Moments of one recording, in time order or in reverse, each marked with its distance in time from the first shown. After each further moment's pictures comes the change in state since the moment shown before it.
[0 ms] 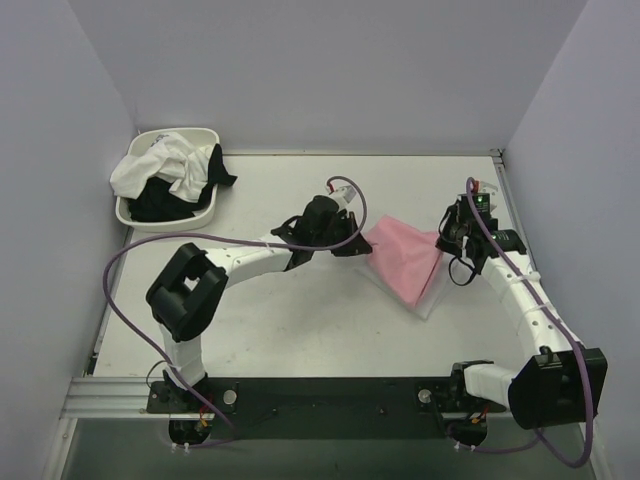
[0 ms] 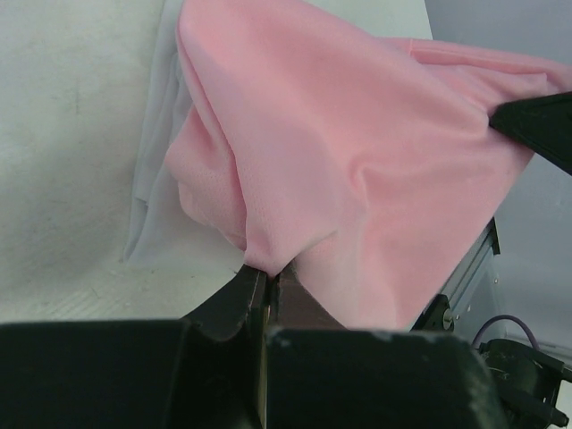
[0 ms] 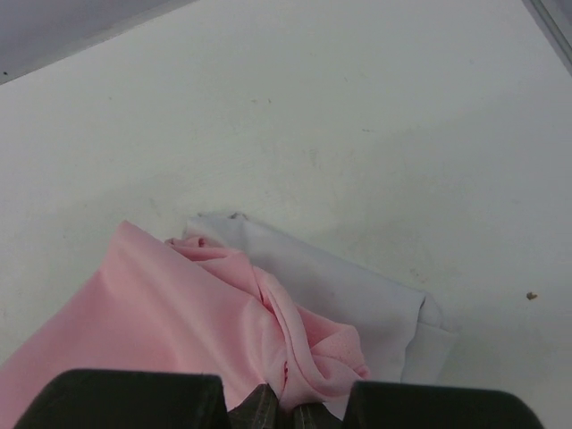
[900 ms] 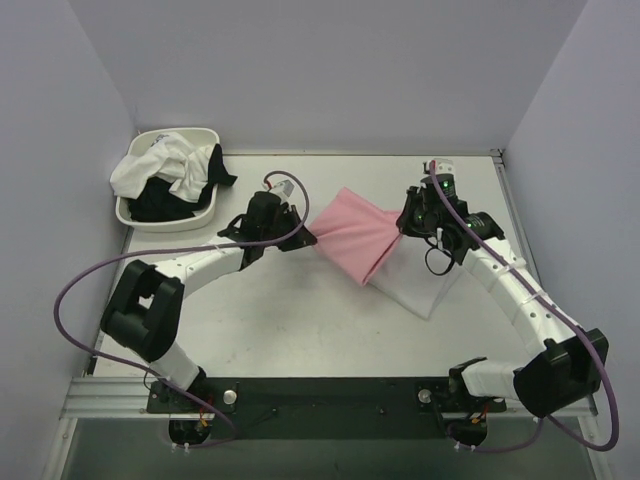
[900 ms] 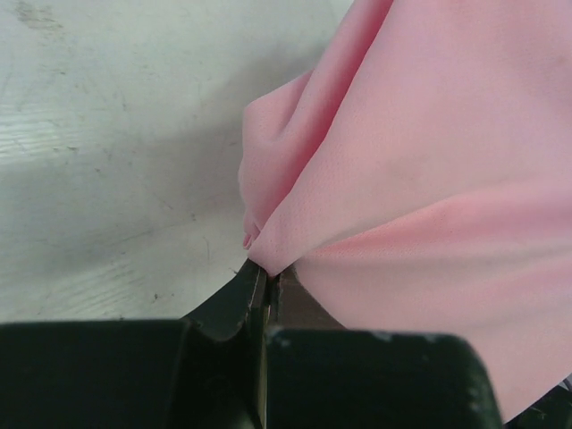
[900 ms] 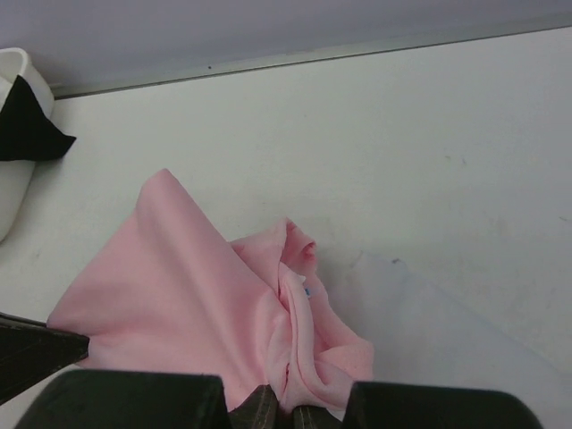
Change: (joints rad) left arm 0.256 -0.261 -0.249 -0.097 -0.041 0.049; right arm 0.274 0.107 0.205 0.029 -0.030 -0.022
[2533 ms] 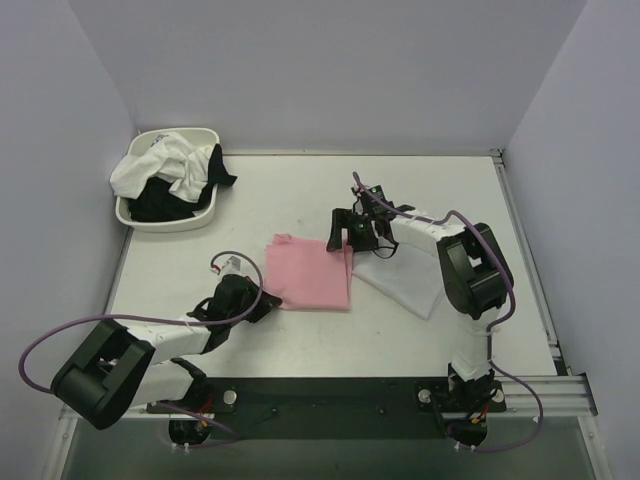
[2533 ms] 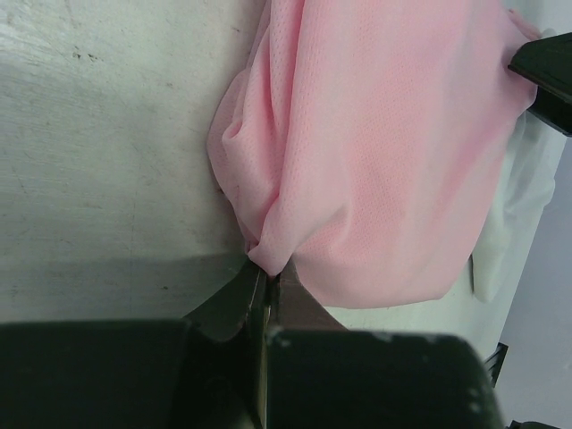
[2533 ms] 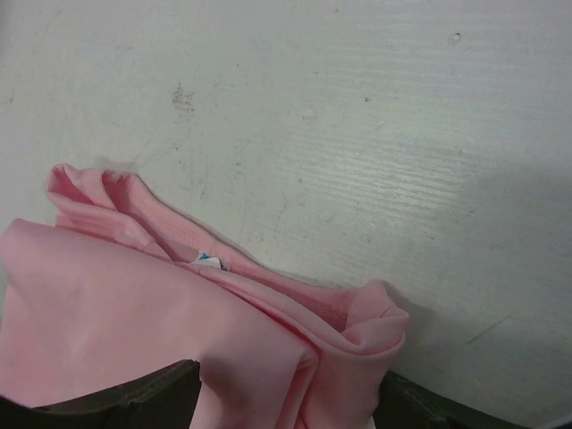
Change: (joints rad) left arm -0.047 -0.359 -0.785 0.355 -0.228 -0.423; right arm 0.073 0.655 0.064 0.320 -0.381 -0.001
